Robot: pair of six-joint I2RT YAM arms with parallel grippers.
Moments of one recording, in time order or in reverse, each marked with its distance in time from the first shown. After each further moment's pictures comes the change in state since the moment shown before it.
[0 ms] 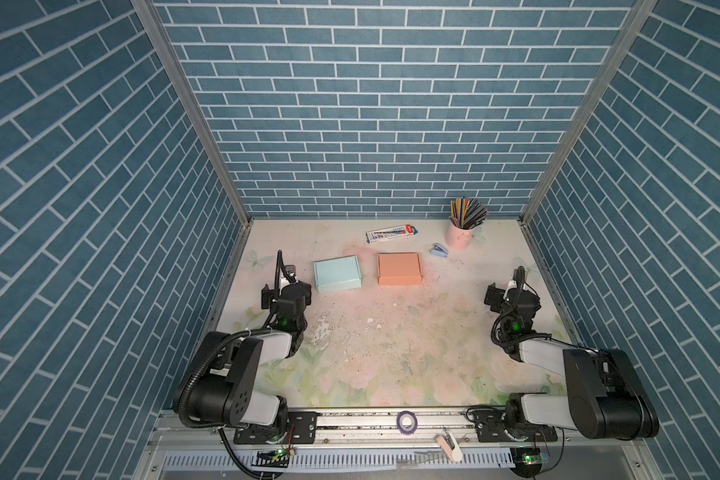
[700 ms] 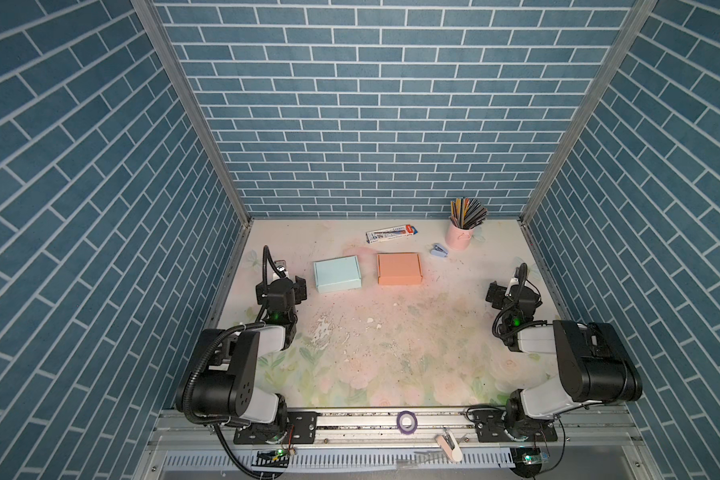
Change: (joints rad) left arm 0.125 0.023 0.048 -0.027 0.205 -0.056; right arm -0.077 0.185 0.042 0.116 -0.084 0.004
